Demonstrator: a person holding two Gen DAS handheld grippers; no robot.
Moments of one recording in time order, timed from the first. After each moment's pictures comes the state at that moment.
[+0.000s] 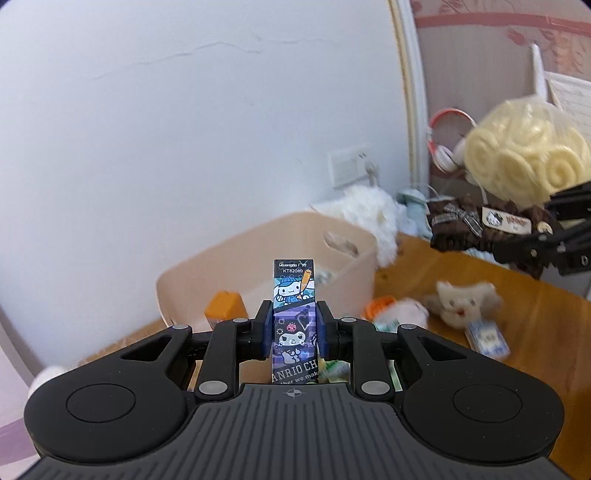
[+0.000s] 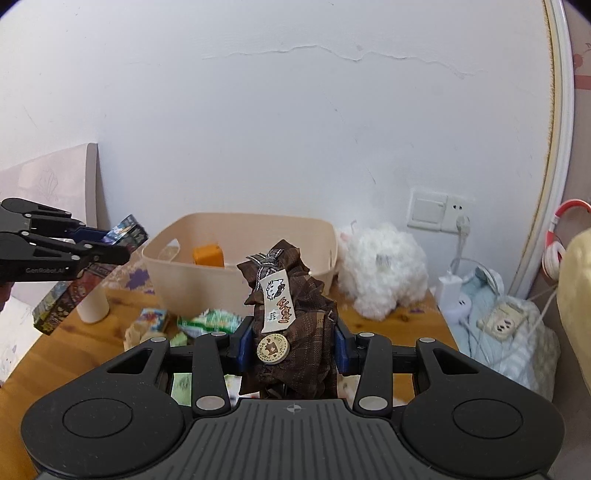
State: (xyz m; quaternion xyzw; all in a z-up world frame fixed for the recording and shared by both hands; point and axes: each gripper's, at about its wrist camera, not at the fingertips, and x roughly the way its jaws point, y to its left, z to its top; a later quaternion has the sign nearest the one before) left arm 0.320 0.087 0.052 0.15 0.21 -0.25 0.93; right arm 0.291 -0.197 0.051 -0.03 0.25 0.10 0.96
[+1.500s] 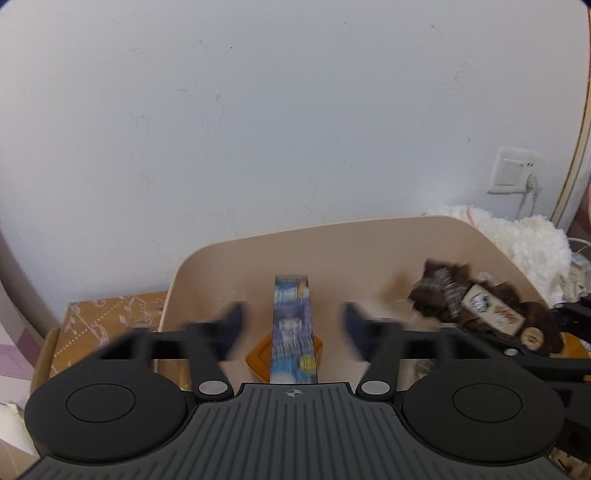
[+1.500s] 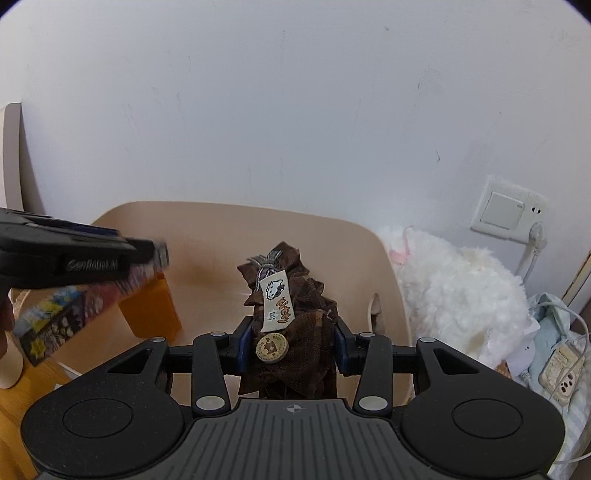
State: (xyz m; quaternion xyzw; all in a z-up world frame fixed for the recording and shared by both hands) left arm 0.533 0.051 0.006 0.03 0.32 -0.07 0.94; right arm 0.526 -0.128 -0.006 -0.05 0.34 0.08 0.94
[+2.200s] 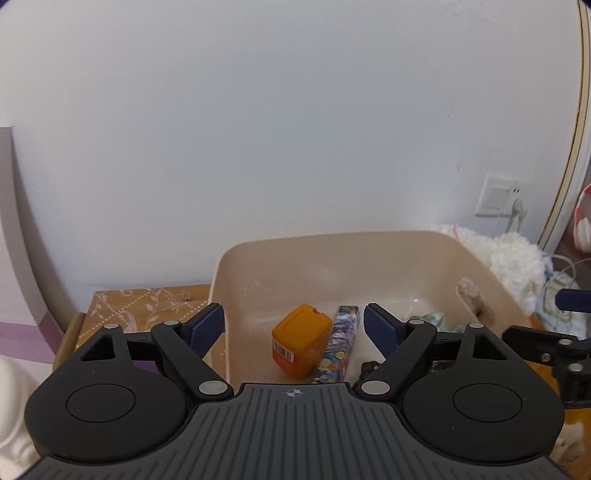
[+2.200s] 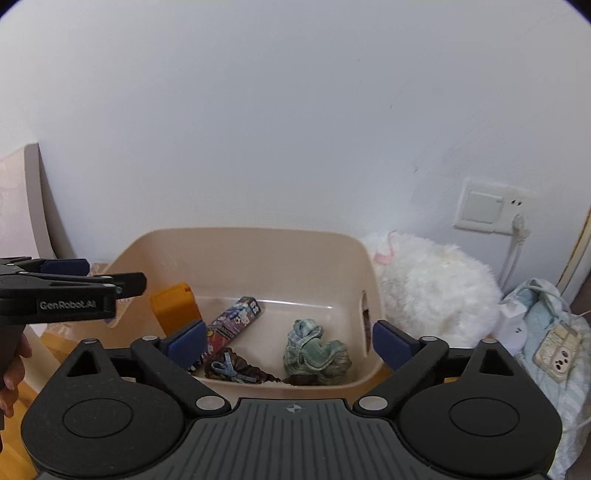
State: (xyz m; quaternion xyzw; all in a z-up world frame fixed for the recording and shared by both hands) left arm 0.469 0.082 0.023 0.00 0.29 -0.06 0.96; right arm 0.471 -0.157 0.041 -0.01 0.32 0.10 0.94
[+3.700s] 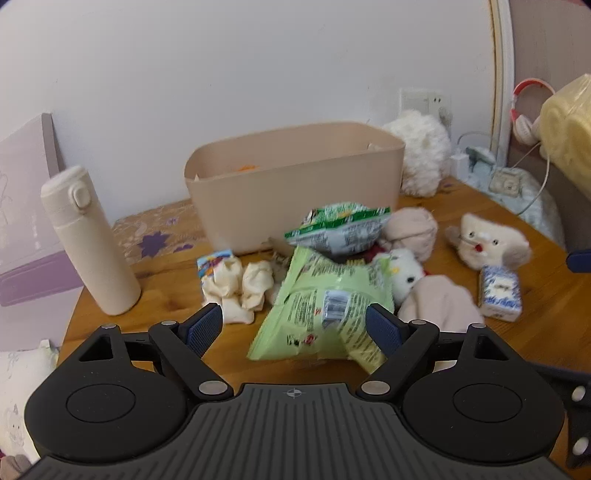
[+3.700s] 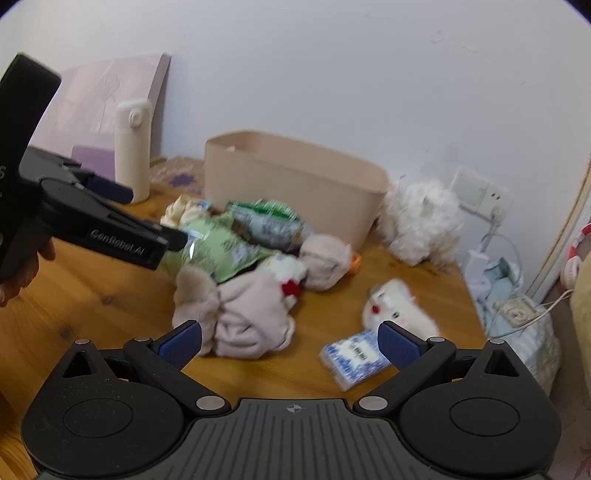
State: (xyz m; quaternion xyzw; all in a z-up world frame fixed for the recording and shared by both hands) left arm 0.238 0.035 -0.054 0.08 0.30 -0.07 0.95; right arm 0.219 -0.185 -0.028 -0.16 0.30 0.17 0.93
